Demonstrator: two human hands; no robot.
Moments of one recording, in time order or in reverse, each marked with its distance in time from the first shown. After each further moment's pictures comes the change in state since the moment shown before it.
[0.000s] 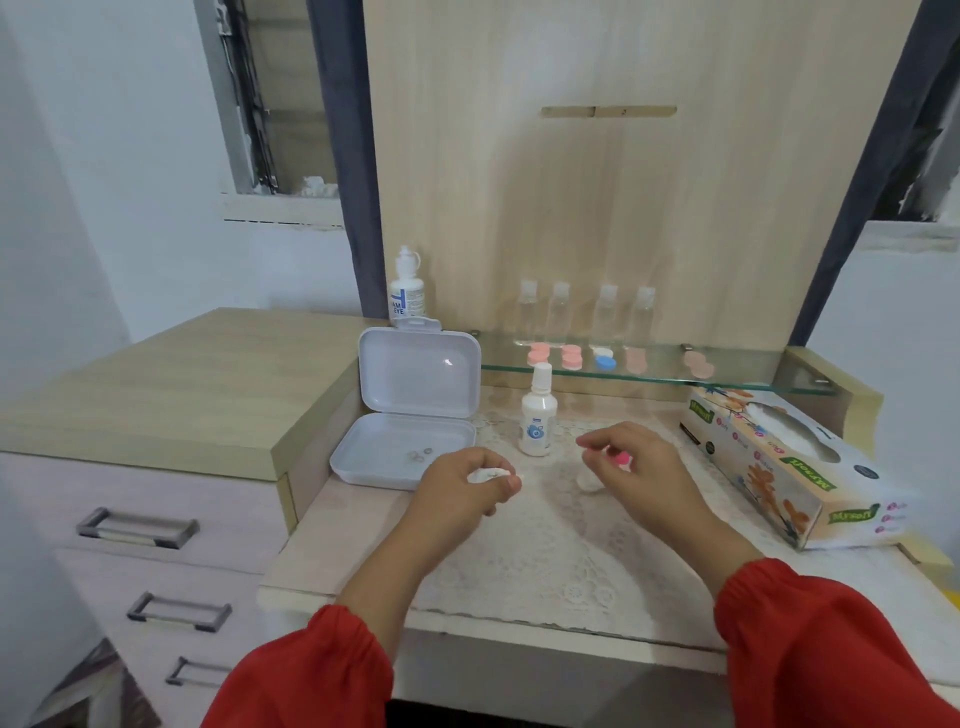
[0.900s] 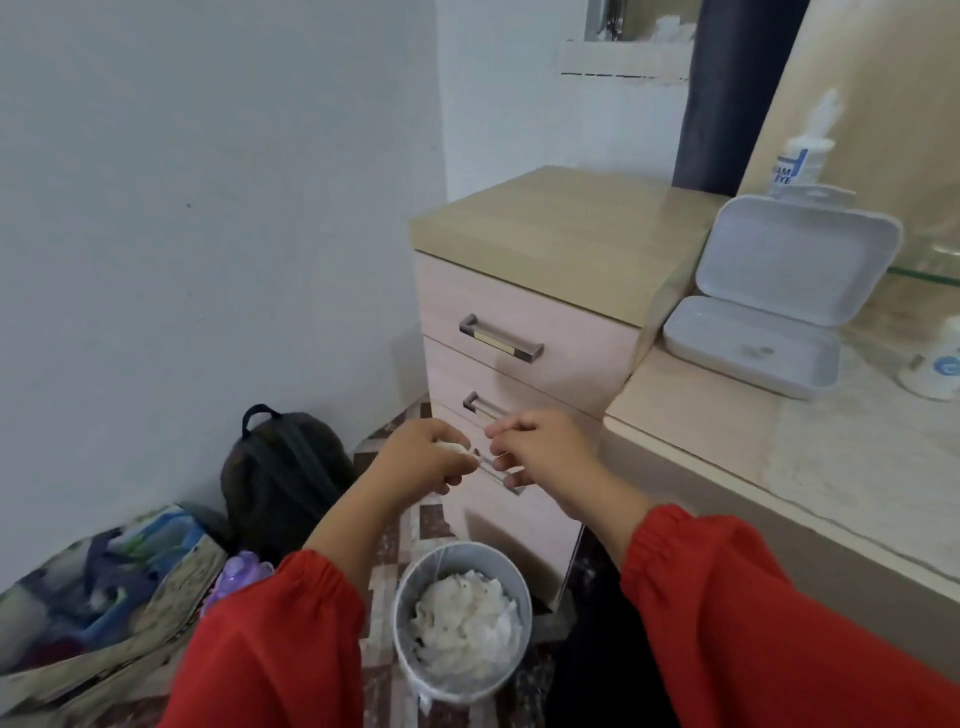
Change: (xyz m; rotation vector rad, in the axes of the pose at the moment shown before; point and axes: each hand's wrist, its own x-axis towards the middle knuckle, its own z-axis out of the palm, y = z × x) left_hand -0.192 -0.121 -0.231 0.185 0.400 -0.497; right_hand -0.102 -0.237 0.274 0.631 -0.811 0.342
